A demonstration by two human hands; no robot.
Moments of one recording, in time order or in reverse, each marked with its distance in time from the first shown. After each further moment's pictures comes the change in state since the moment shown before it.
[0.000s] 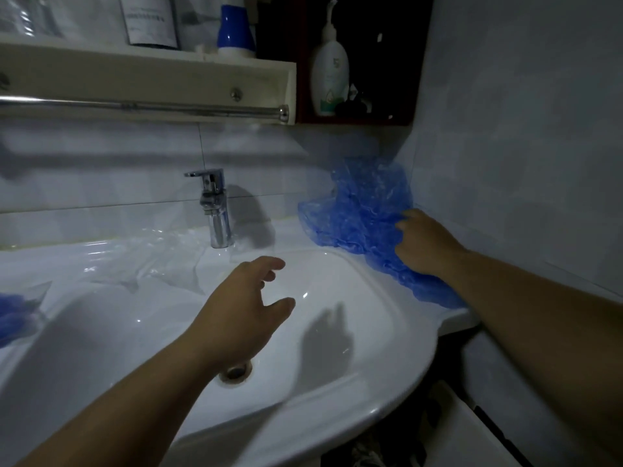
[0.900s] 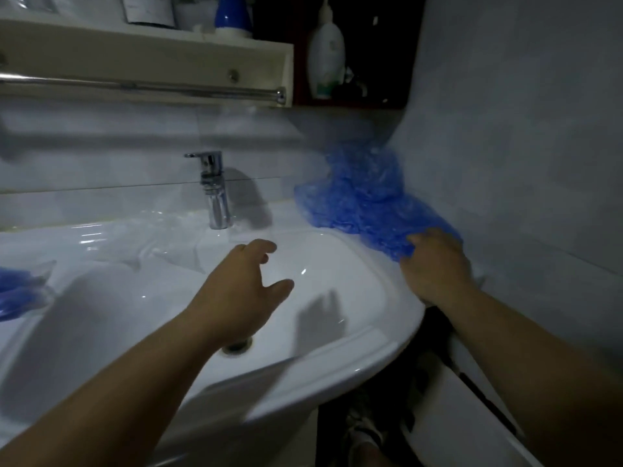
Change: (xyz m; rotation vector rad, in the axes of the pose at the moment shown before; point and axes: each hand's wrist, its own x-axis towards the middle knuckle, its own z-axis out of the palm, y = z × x) left_hand -0.017 0.001 -0.005 0.076 -0.012 -0.023; right_hand -0.085 -0.005 0.021 0.101 0.090 0.222
